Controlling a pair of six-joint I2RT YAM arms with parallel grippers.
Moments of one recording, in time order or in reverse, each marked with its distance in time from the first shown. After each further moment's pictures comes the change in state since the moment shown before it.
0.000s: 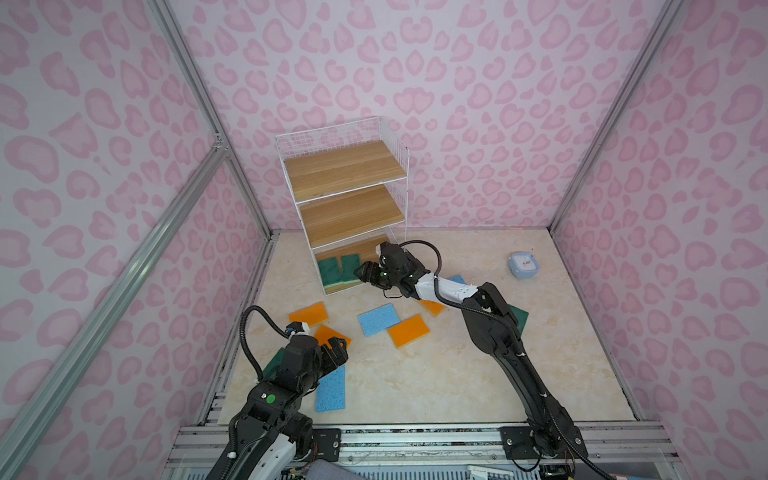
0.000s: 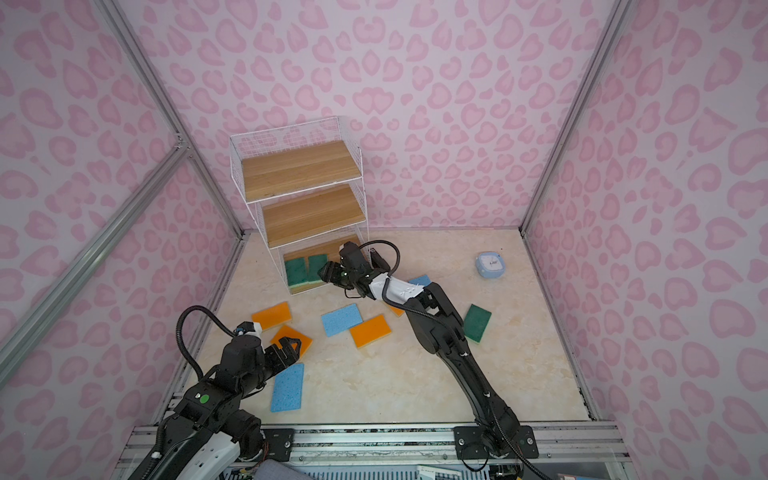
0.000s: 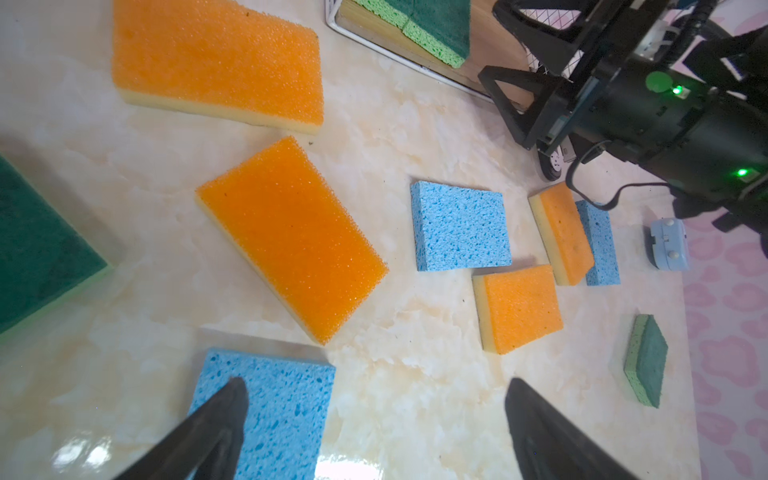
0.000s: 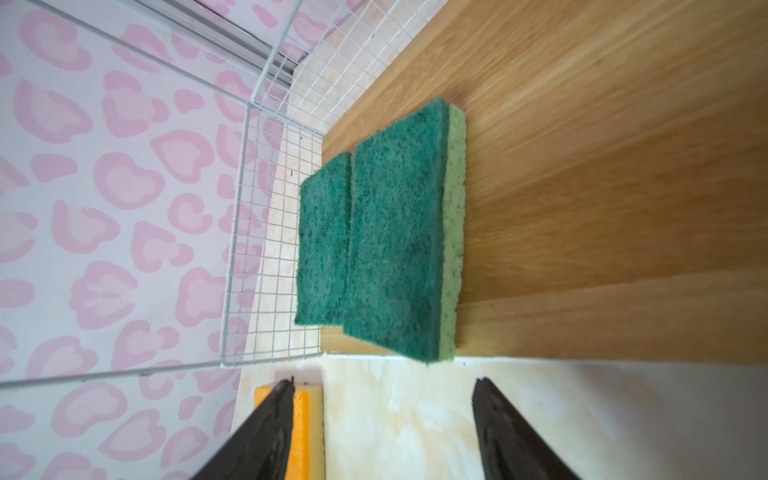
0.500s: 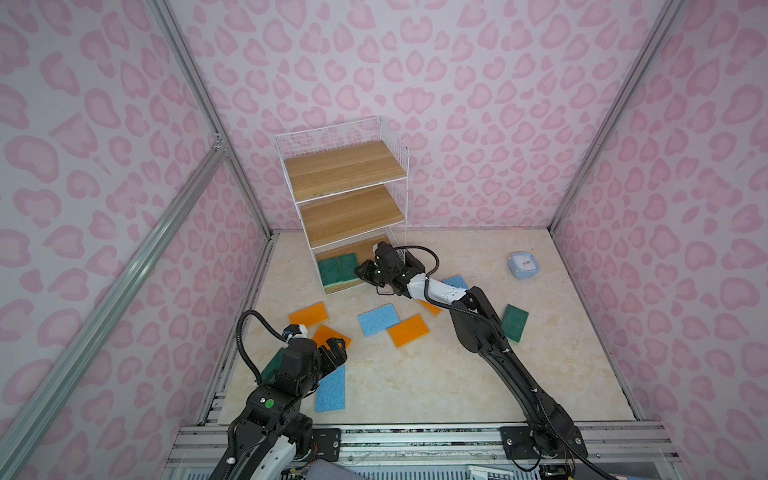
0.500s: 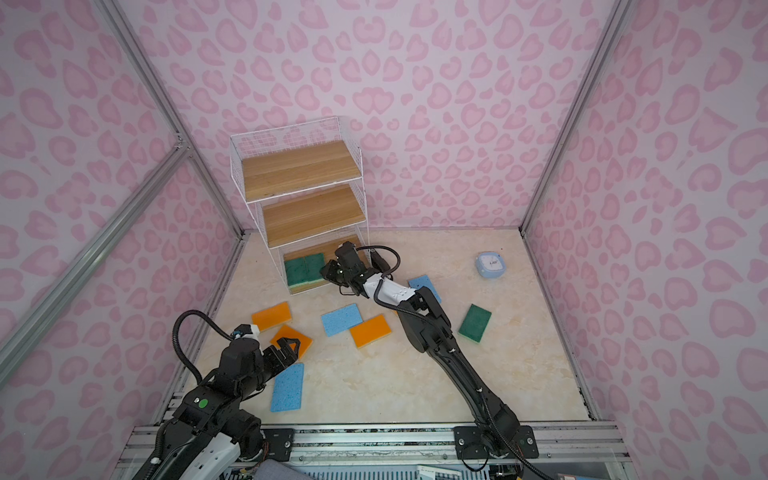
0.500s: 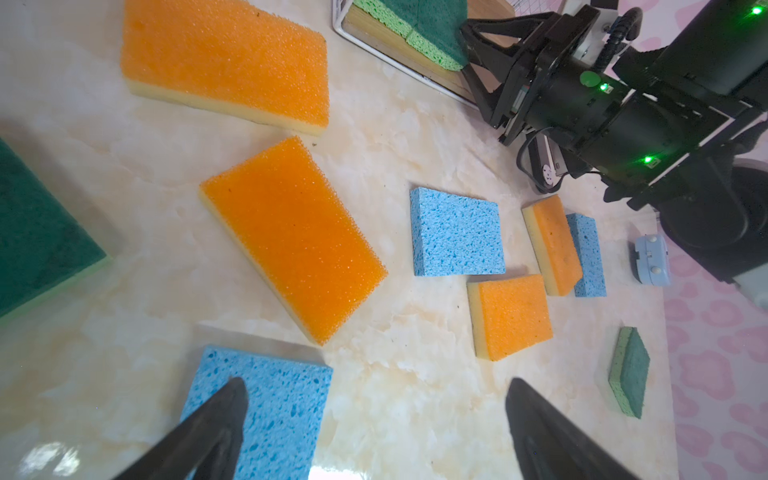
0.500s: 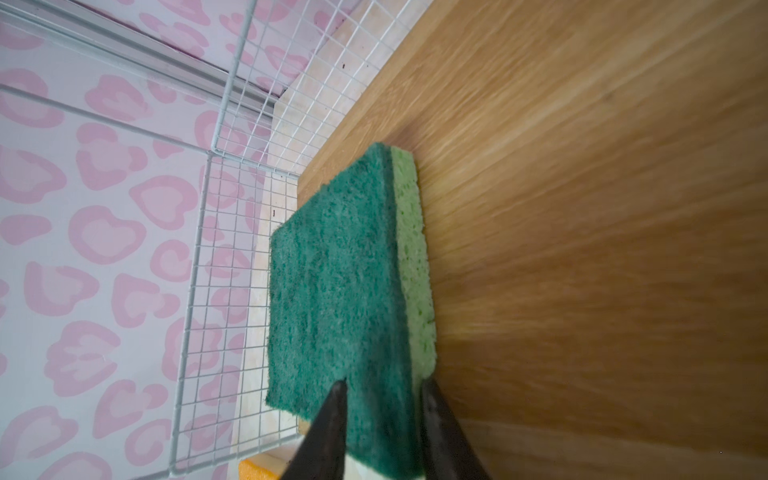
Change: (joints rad) left arm 0.000 -0.050 -0.027 0.003 -0.006 -0.051; right arm 0.000 0.257 0.348 -0.070 0.033 0.091
